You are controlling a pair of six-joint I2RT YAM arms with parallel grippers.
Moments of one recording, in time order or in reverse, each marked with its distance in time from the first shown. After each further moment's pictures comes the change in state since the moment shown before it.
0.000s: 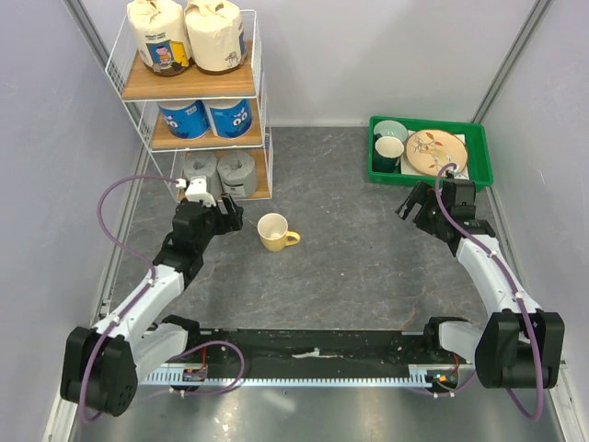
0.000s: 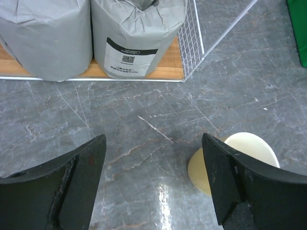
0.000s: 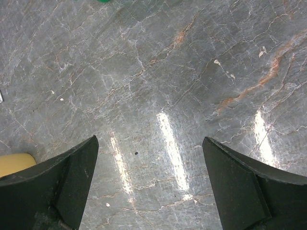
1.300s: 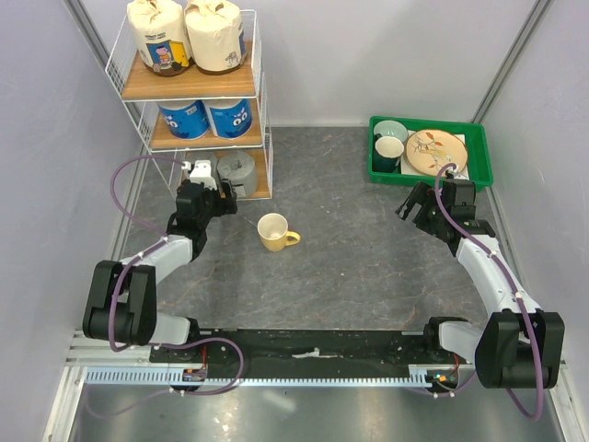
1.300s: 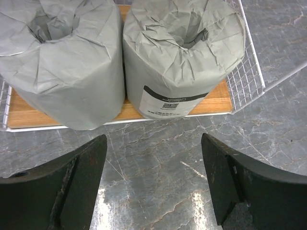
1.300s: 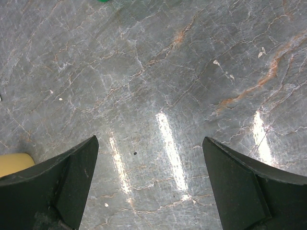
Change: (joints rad) left arm 0.120 0.394 0.082 0.323 0.047 0.193; right arm 0.000 0.000 -0.002 0.003 0.001 -0.008
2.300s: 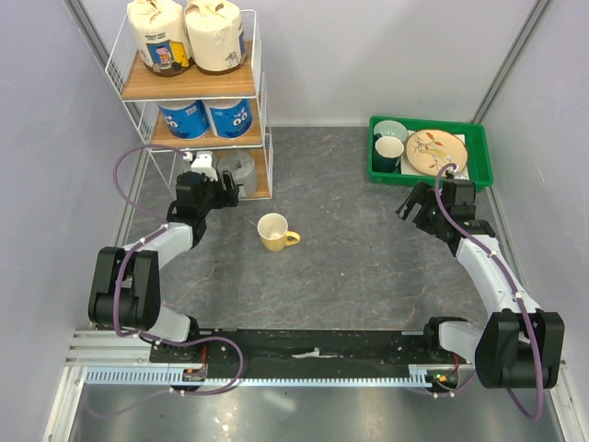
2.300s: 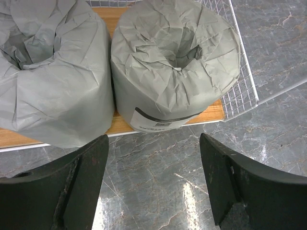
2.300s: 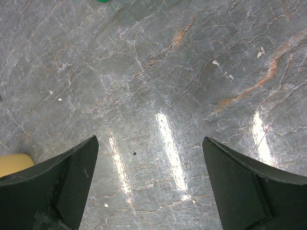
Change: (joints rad) left arm 0.038 0.099 0.115 -0.060 0.113 -0.013; right arm 0.000 0.000 0.000 0.000 0.003 0.000
